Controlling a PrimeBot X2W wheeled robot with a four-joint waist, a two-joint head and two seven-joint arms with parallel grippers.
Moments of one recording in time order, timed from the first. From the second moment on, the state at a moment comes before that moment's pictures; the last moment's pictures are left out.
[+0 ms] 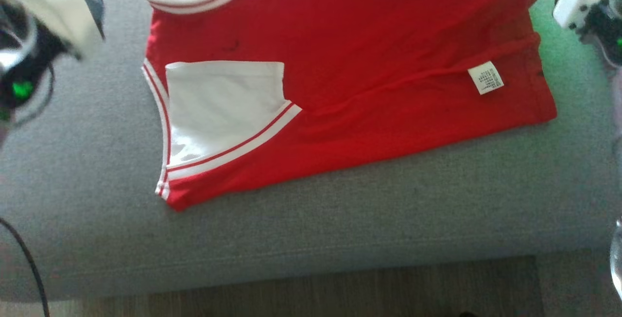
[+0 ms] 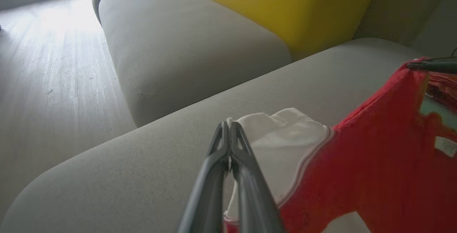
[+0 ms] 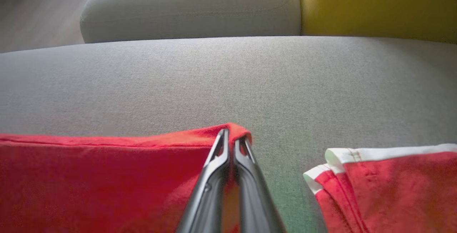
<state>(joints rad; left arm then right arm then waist) -1.06 0.70 -0.80 0.25 -0.86 -0.09 0.12 -1.03 -0.26 -0.01 0.75 0.31 0.13 0.37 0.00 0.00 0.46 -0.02</state>
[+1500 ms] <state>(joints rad) -0.47 0.76 -0.93 -0.14 -0.95 0.21 0.05 -0.60 -0.32 -0.10 0.32 0.27 0.13 0.66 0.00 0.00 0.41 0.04</state>
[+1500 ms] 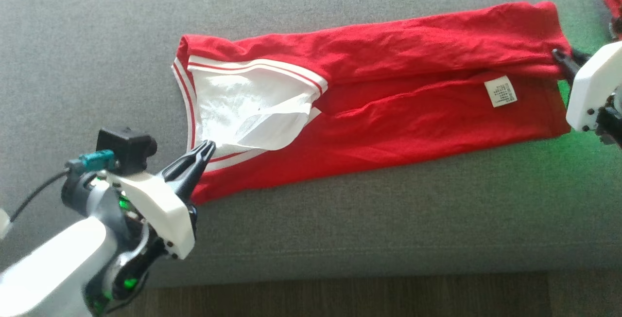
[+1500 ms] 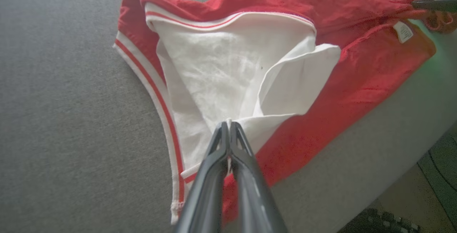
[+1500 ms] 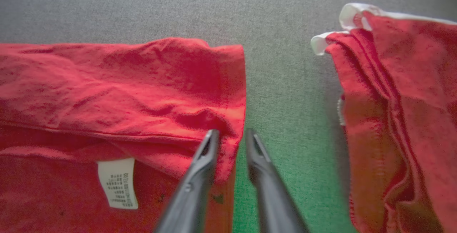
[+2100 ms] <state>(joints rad) -0.27 0.59 -0.80 -0.13 -0.92 0.45 -0.24 -0.39 -0.15 -0.22 0.18 0.23 0.13 0.35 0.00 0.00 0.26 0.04</state>
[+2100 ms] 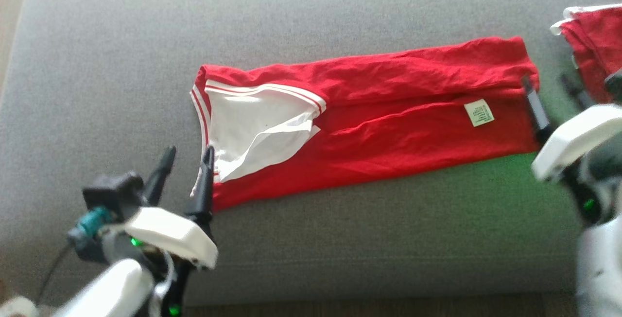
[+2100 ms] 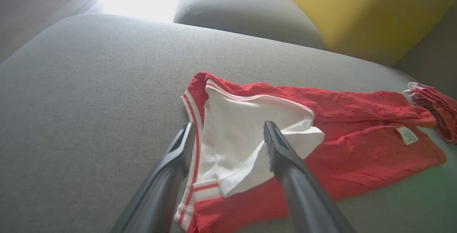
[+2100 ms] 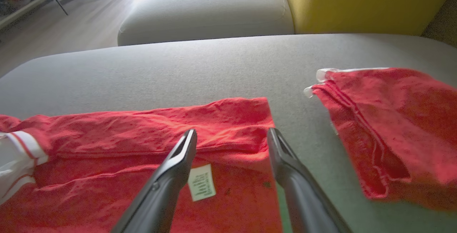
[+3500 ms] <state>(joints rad) -0.16 0.27 -0.63 -0.03 -0.53 0.30 -0.25 -0.69 -0.06 -0.48 0.78 -0.12 0.13 0.19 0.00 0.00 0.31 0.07</state>
